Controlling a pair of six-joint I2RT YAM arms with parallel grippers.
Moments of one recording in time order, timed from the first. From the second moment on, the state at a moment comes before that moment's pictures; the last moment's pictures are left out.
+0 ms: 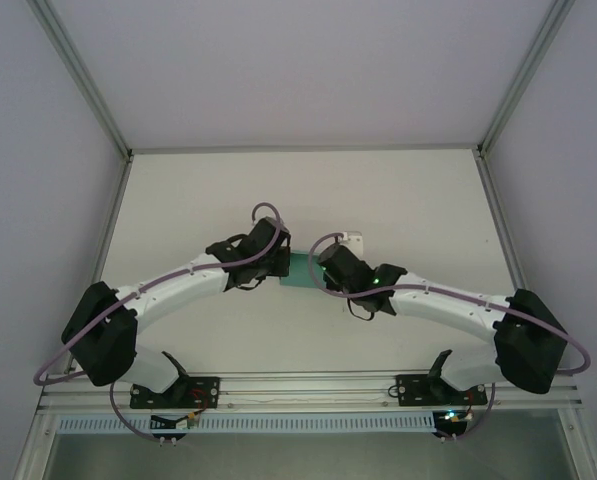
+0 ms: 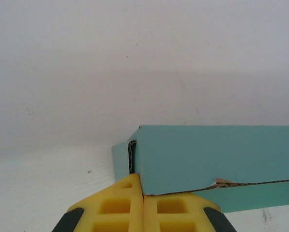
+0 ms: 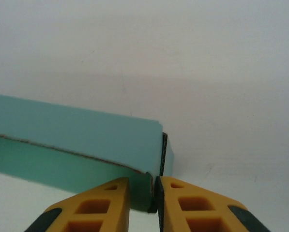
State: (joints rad) left arm -0.77 1.46 0.98 -0.47 -0.18 -0.61; right arm 0.96 1.34 0.84 -0.42 0.44 0.74
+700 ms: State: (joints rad) left arm -0.81 1.47 1.00 -0.48 -0.24 -0.60; right arm 0.79 1.30 0.92 -0.43 0.36 0.75
